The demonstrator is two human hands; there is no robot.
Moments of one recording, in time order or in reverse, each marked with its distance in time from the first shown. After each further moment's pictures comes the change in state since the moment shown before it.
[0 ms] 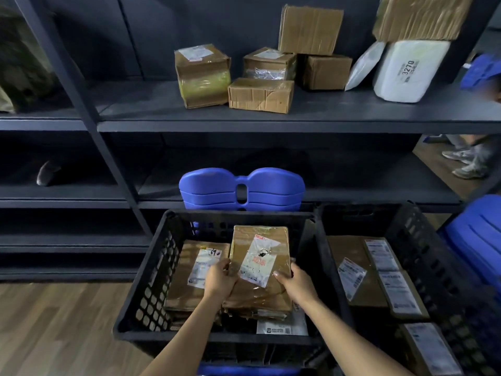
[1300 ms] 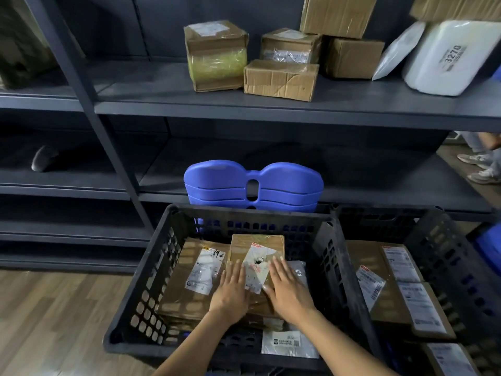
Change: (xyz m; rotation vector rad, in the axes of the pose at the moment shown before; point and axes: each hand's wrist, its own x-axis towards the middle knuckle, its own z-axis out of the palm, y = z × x) left_hand 0.032 -0.044 0.033 0.794 -0.245 0.272; right_hand 0.032 0.007 0.047 -0.887 -0.059 -0.472
